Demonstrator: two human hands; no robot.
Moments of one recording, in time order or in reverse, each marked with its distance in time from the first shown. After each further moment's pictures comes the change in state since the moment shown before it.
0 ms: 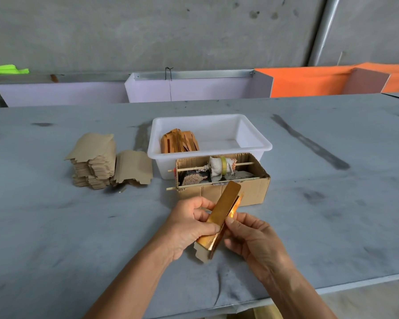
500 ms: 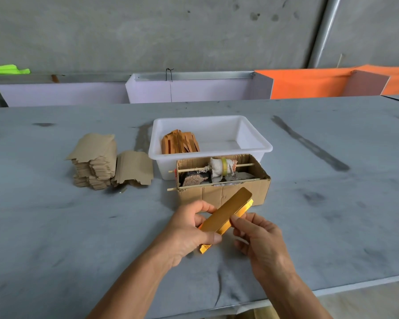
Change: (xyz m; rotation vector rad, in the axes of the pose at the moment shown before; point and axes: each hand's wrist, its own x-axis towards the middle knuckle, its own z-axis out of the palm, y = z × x) left_hand -0.007 -0.004 -0.001 0.078 -0.007 -0.049; right_hand -0.001 0.001 0.002 -0.127 0.189 -0.136
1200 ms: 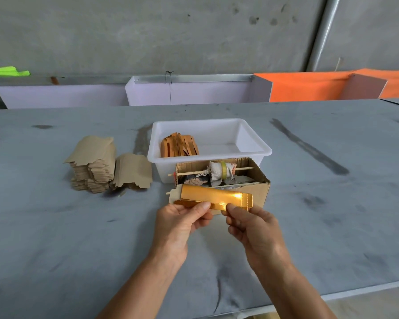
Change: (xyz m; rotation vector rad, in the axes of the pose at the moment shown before) left_hand 0.008 0.001 0.006 -0.669 0.354 0.144; right_hand 0.003 -0.019 0.015 0.106 0.012 -0.045
